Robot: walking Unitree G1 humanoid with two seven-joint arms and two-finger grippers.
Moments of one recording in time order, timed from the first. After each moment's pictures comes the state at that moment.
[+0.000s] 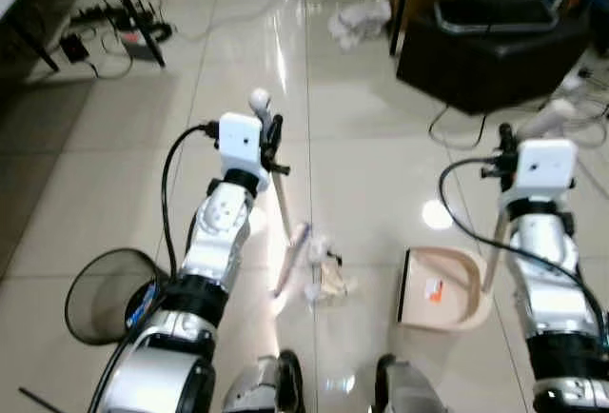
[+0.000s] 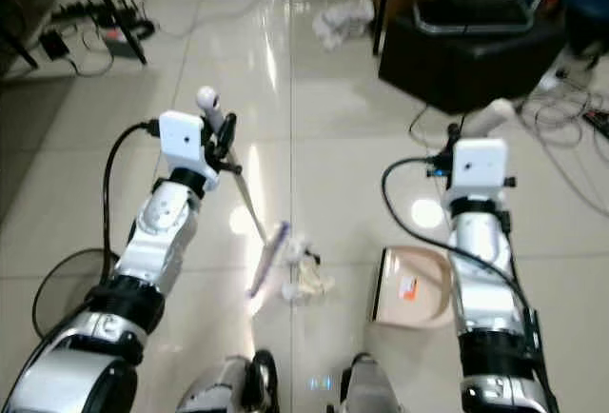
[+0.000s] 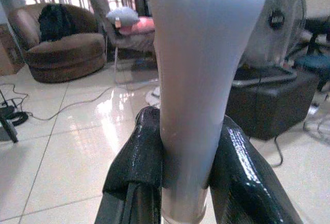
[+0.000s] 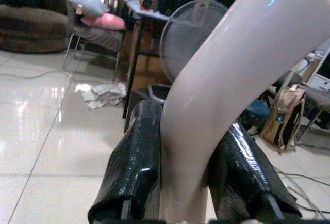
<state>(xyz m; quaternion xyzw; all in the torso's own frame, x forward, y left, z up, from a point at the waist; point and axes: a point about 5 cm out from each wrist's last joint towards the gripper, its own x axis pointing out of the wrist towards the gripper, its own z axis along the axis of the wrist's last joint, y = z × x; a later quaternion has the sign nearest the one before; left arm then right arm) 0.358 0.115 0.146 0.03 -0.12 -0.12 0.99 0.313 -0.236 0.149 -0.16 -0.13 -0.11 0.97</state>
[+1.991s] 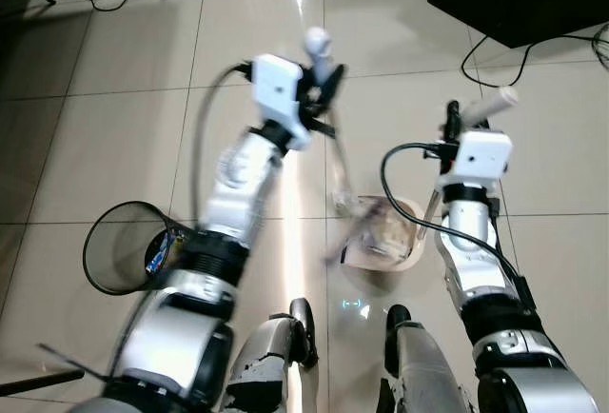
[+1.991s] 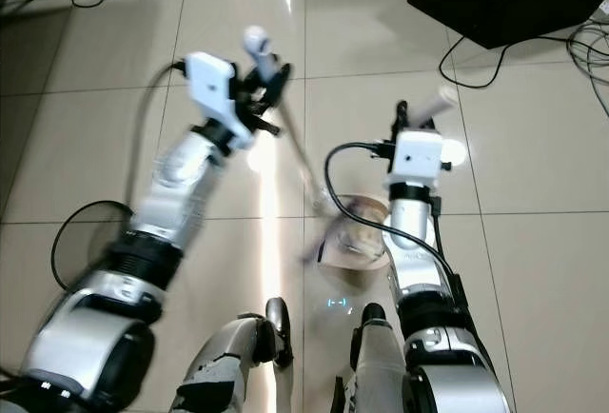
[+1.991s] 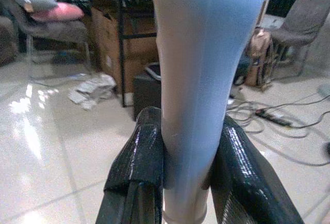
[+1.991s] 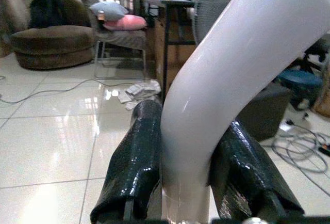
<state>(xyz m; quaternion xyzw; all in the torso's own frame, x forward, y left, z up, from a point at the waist) 0.370 0.076 0.218 -0.01 -0.20 -0.29 0.94 0.335 -0.169 0.146 -0.07 -0.23 -0.10 0.97</state>
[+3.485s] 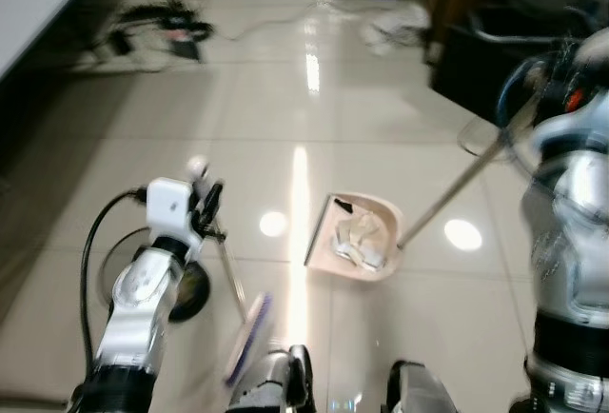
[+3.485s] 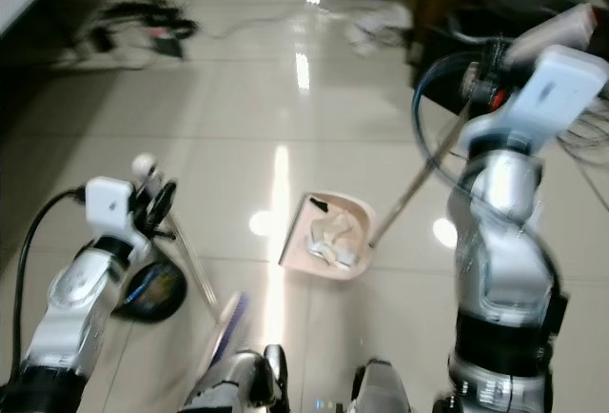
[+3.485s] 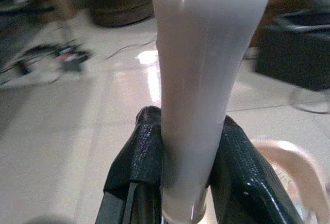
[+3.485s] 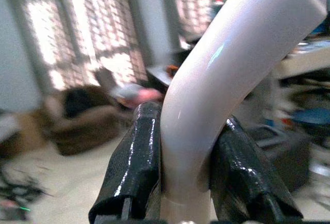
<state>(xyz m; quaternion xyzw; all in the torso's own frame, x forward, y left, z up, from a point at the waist) 0.286 0.198 0.090 0.03 0.00 -0.09 1.00 0.296 -0.210 0.273 0.06 -0.24 -0.13 0.96</state>
